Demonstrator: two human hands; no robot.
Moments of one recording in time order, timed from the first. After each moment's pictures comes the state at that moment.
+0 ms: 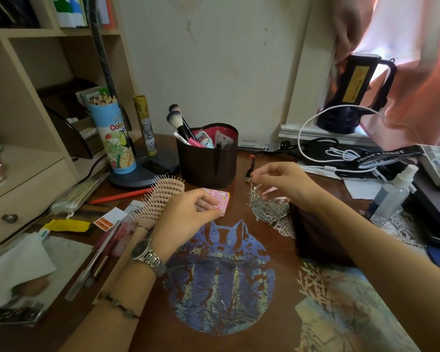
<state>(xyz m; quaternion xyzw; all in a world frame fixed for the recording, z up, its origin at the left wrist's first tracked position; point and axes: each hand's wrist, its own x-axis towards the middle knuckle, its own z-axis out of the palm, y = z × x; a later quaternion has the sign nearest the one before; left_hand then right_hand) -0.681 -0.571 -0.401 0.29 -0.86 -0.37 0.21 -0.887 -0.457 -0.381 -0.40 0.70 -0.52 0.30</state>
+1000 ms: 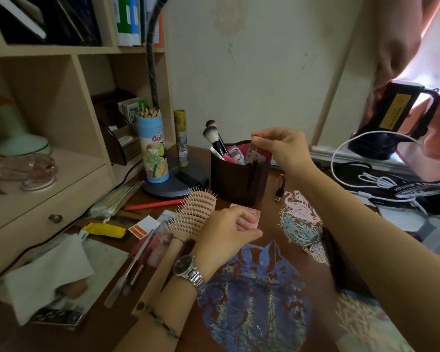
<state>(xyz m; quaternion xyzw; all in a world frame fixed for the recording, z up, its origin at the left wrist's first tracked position) -0.679 -0.572 -0.403 0.27 -0.85 -0.40 0.22 -0.851 -0.556 -0.316 -0.40 0.68 -0.61 0.10</state>
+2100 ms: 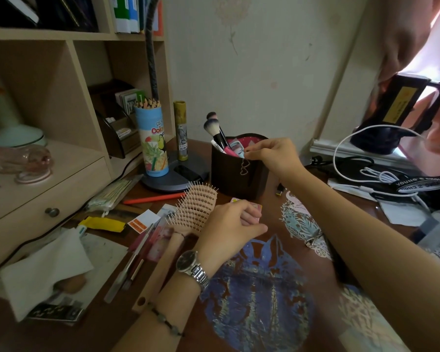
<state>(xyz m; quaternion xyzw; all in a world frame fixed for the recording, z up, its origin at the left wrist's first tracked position) -0.679 -0.570 -0.403 0.25 -0.85 -0.41 0.22 -0.852 -0.568 -0.346 -0.41 0.72 -0.54 0.14</state>
